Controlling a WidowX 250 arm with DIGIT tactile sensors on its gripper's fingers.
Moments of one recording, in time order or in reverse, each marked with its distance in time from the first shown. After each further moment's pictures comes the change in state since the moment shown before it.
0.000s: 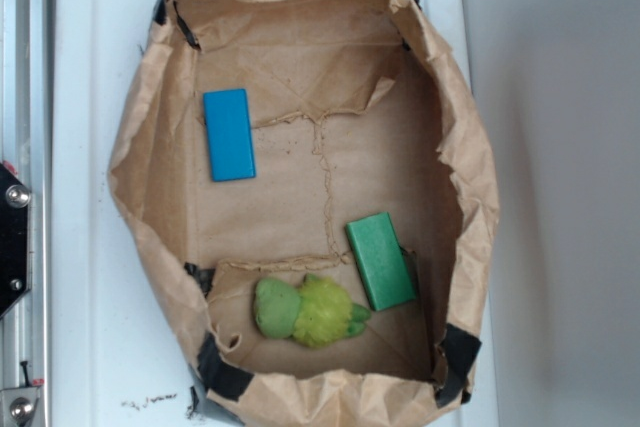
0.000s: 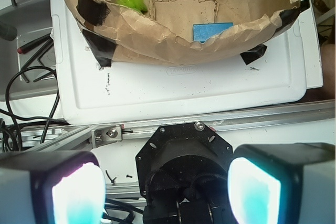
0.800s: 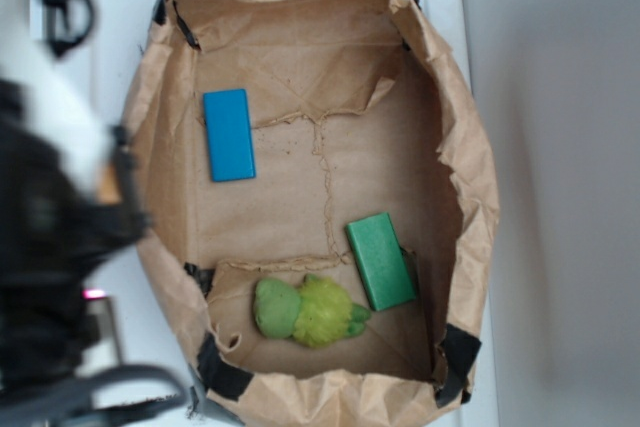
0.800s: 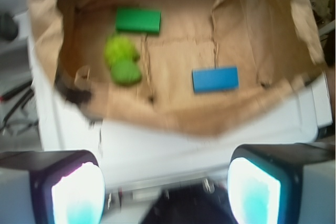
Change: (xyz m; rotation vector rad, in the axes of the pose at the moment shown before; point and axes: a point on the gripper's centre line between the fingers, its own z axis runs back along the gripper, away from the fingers) arm 0.080 -0.004 -0.051 0.039 -0.074 0.087
